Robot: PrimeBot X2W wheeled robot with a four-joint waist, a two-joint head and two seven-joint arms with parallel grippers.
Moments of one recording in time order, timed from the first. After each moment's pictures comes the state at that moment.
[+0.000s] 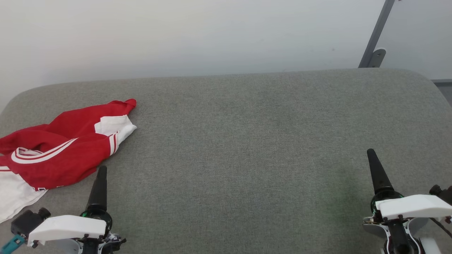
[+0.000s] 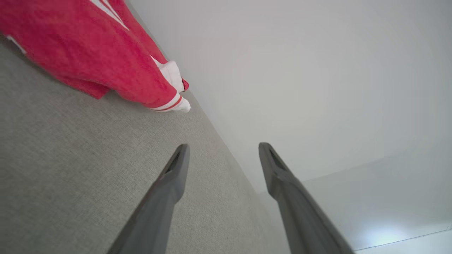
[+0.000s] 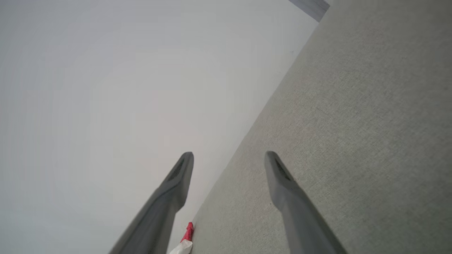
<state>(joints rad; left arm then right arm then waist) -0.07 0.11 0.10 0.27 -1.21 -0.13 -0.01 -0.12 -0.07 -0.08 0.28 1.21 0.13 -0.01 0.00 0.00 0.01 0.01</state>
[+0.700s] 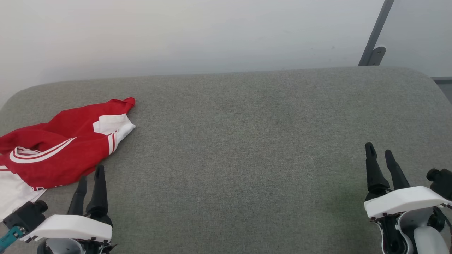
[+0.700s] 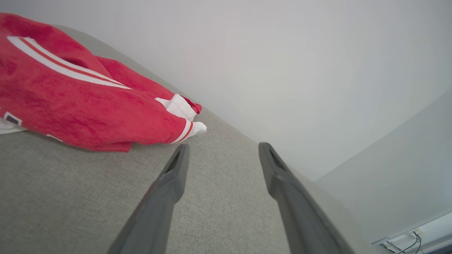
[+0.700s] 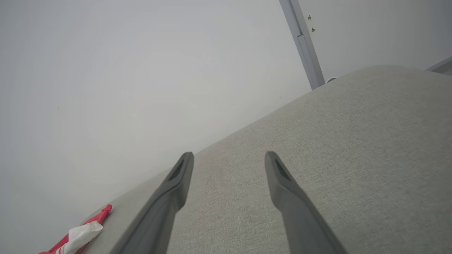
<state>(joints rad) -0.05 0.14 0.09 0.23 -0.81 -0.13 -0.08 -0.14 -0.07 -0.10 0.27 0.66 0.13 -0.08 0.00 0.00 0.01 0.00</state>
